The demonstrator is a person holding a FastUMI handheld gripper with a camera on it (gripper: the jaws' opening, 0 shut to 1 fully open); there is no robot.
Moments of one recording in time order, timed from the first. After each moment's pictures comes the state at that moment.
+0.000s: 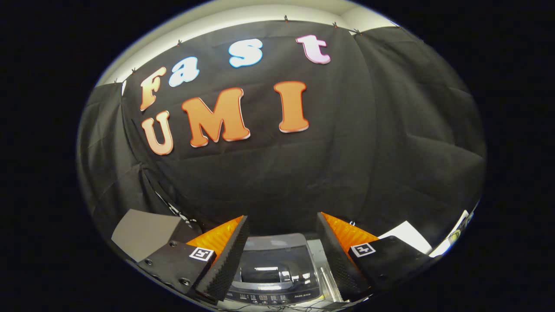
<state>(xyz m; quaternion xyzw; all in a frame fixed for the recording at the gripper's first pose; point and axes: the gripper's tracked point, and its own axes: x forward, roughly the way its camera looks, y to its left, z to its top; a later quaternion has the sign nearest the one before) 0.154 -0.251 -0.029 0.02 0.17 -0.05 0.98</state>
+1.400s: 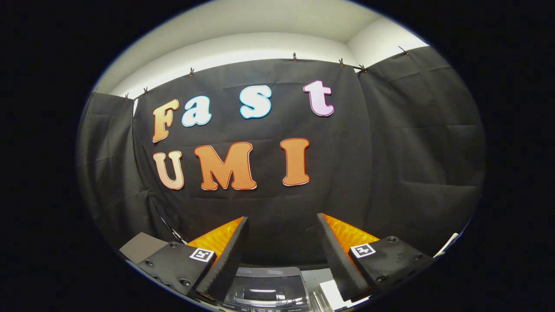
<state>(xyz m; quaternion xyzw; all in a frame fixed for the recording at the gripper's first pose) 0.124 -0.233 0.114 -0.01 0.05 -0.05 1.00</state>
